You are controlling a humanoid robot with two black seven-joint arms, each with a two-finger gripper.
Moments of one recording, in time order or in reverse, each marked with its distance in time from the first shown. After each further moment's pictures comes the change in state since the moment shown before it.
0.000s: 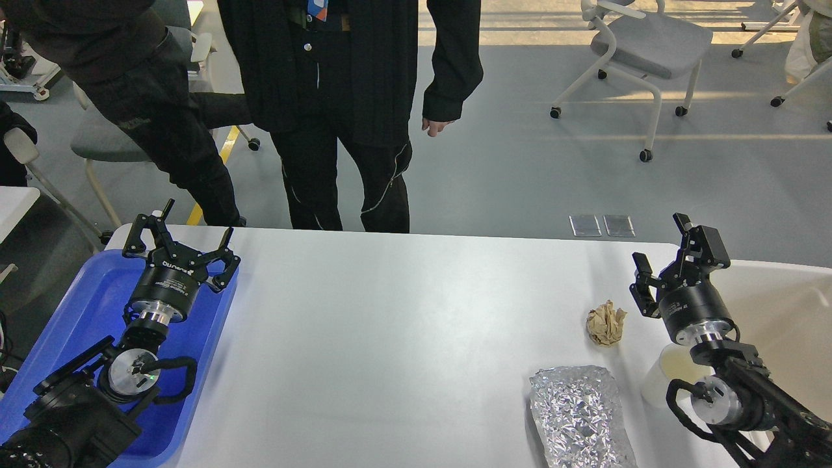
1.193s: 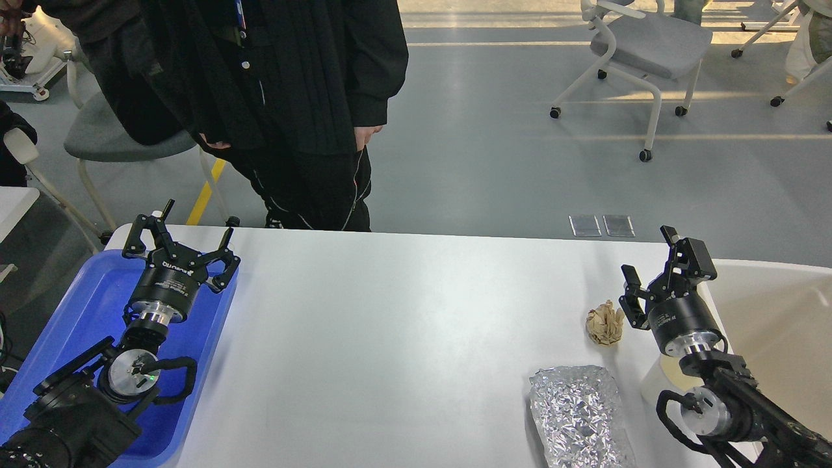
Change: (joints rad) left arm 0.001 0.000 0.001 0.000 0.000 -0.002 0.000; right arm -0.029 0.025 -0.006 0.001 -0.012 -0.003 -0.001
